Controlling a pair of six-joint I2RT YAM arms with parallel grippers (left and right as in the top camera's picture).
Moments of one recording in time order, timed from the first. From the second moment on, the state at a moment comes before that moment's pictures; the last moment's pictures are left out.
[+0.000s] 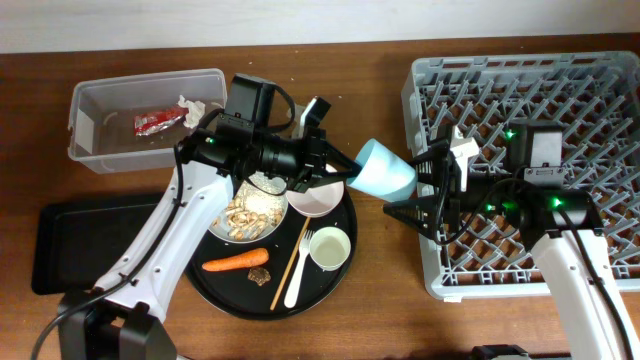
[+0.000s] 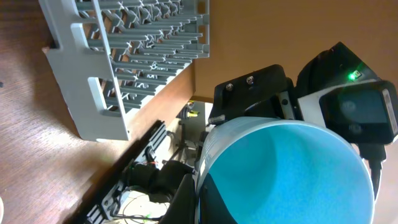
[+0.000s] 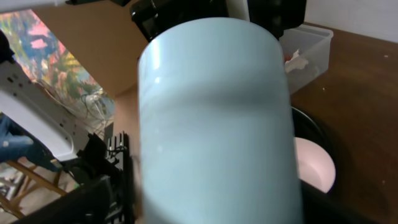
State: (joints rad) left arm -0.37 1.65 1.40 -0.64 1.15 -0.70; right arm 0.00 1.23 1.05 -0.70 -1.25 -0.45
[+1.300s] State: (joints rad) left arm -0.17 1.65 1.40 -0.92 0.22 -0.33; right arm -0.68 1.48 1.39 -1.28 -0.07 0.05
